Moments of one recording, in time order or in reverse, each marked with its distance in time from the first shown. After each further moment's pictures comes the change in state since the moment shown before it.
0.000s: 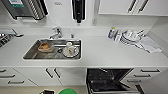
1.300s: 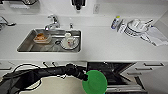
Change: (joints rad) left arm -0.398 0.535 -0.049 0.306 0.506 -0.457; right arm 0.027 0.003 0.018 0.000 0.006 0.000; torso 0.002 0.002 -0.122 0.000
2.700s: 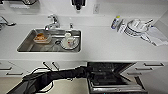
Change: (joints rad) left arm 0.071 0.166 -0.170 0.301 -0.111 -0.240; right arm 0.023 0.004 0.002 0.001 -0.002 0.000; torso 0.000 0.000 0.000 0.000
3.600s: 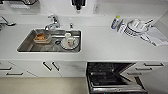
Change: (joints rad) left arm 0.442 -0.379 0.071 0.017 -0.109 0.253; right arm 0.007 -0.229 0.174 0.001 0.105 0.005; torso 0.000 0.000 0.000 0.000
